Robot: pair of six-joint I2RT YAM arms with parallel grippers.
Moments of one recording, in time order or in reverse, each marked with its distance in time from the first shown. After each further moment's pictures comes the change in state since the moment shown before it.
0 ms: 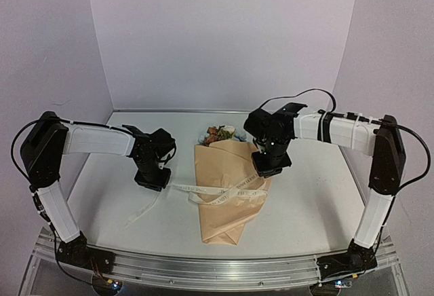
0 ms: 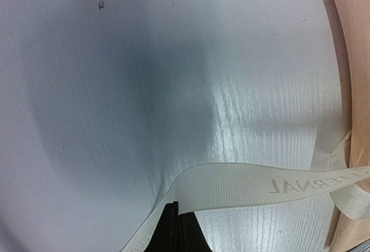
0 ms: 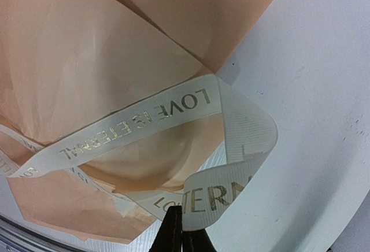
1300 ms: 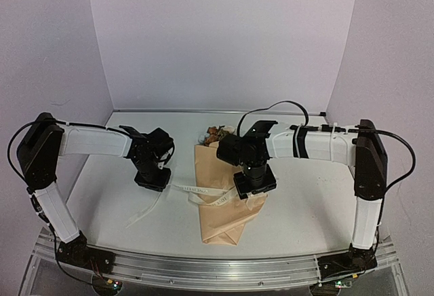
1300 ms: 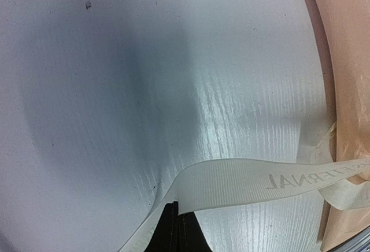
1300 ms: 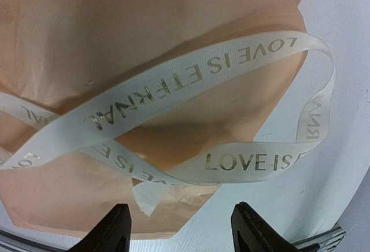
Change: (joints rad) left arm 0.000 -0.033 -0.028 0.030 0.040 0.000; right arm 0.206 0.125 0.064 -0.099 0.096 0.205
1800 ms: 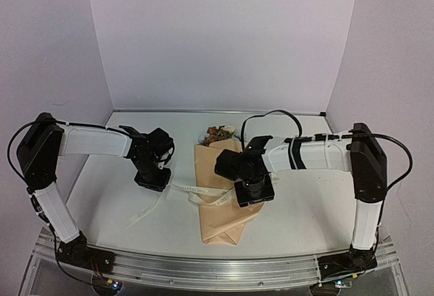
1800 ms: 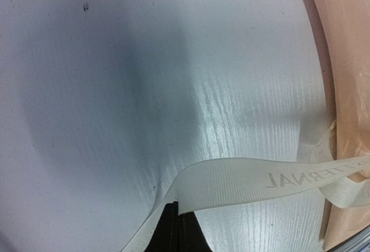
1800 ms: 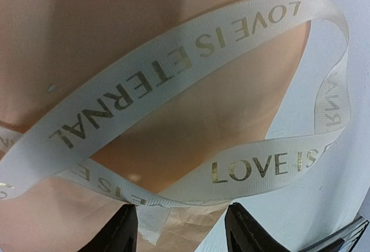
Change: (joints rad) left arm 0.000 -0.001 0.000 0.001 0.000 0.017; right arm 0.043 0.001 -0.123 0.115 0.086 0.168
